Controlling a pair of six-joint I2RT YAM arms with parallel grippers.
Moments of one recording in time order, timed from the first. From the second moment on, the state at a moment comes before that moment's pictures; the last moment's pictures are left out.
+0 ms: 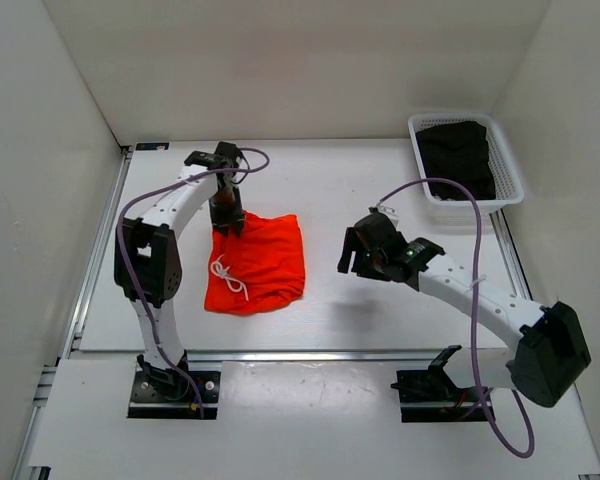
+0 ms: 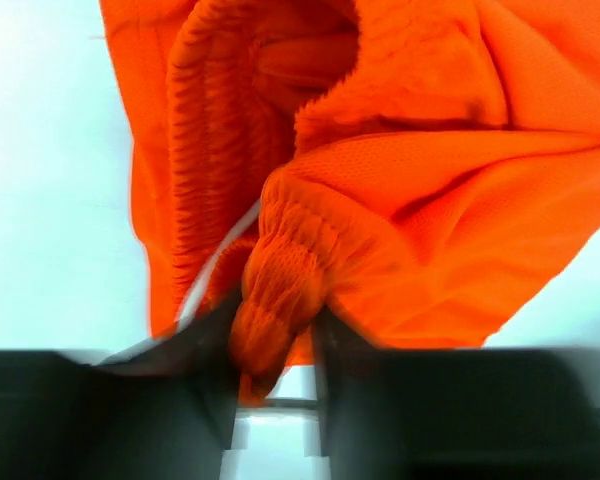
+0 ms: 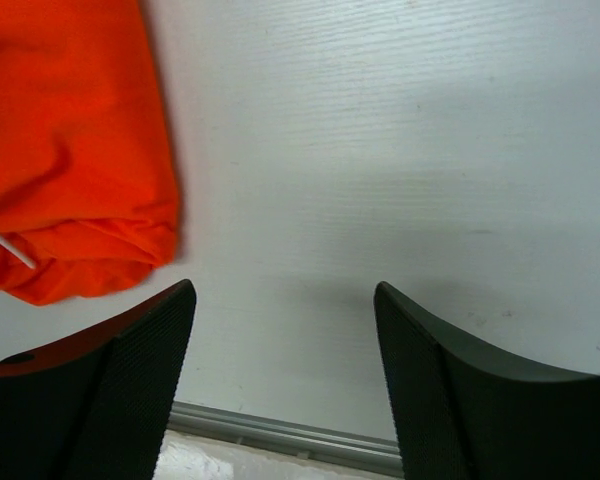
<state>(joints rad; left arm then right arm) -0.32 1.93 1.68 -1.13 -0.05 -0.45 0.73 1.23 0.90 -0.58 0.20 0.77</state>
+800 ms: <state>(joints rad) -0.05 1.98 1.53 -1.03 0.02 -0.42 0.74 2.01 1.34 -0.36 -0.26 0.64</state>
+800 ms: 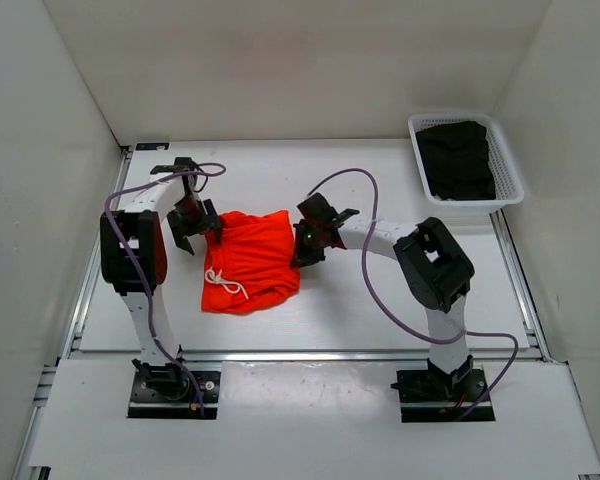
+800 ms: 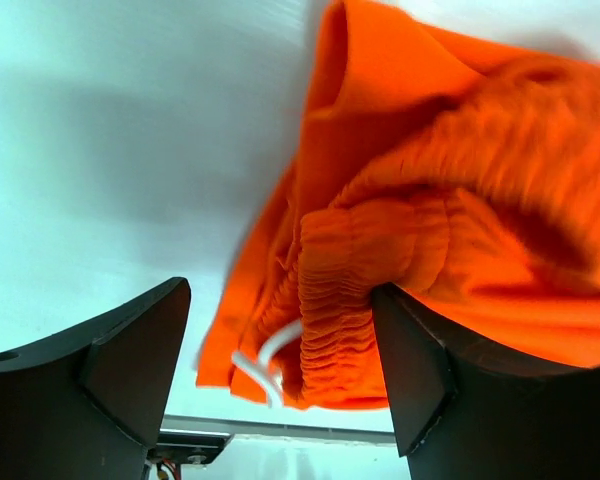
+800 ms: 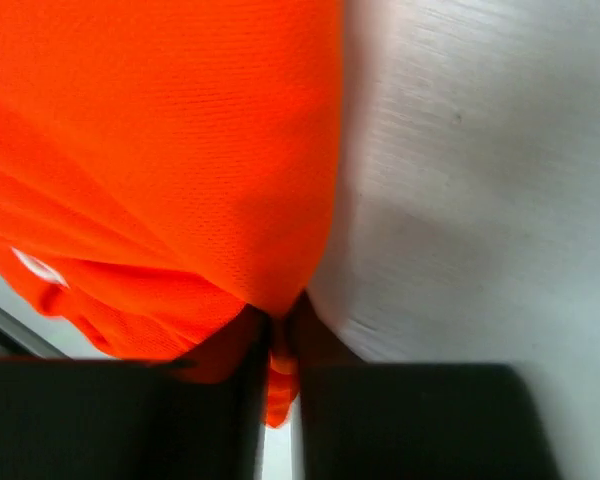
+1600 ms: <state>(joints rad) -0.39 2.16 1.85 -1.09 -0.01 -0.58 0.59 1.47 0.97 -0.48 0.23 0.64</state>
